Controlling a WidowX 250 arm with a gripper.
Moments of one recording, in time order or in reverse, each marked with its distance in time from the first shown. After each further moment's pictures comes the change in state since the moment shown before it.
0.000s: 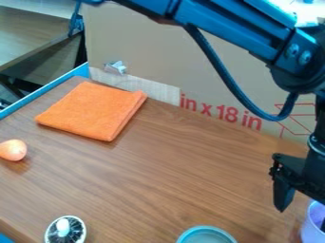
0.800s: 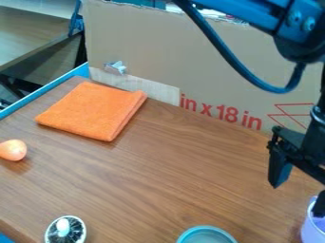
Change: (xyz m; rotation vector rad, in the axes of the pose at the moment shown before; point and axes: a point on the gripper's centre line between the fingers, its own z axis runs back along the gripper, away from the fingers) arm -0.003 0.008 0.027 0.062 0.037 -0.088
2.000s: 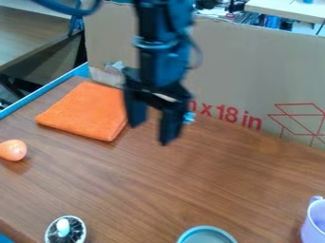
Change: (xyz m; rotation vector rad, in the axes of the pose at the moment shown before) arm -0.085 0.134 0.051 -0.037 -0.012 0.113
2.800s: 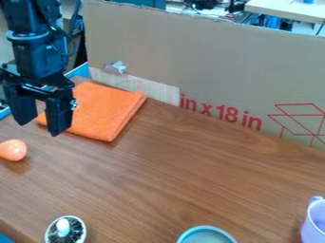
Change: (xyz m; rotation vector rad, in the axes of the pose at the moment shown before) arm -0.090 0.119 0.001 0.033 0.092 0.338
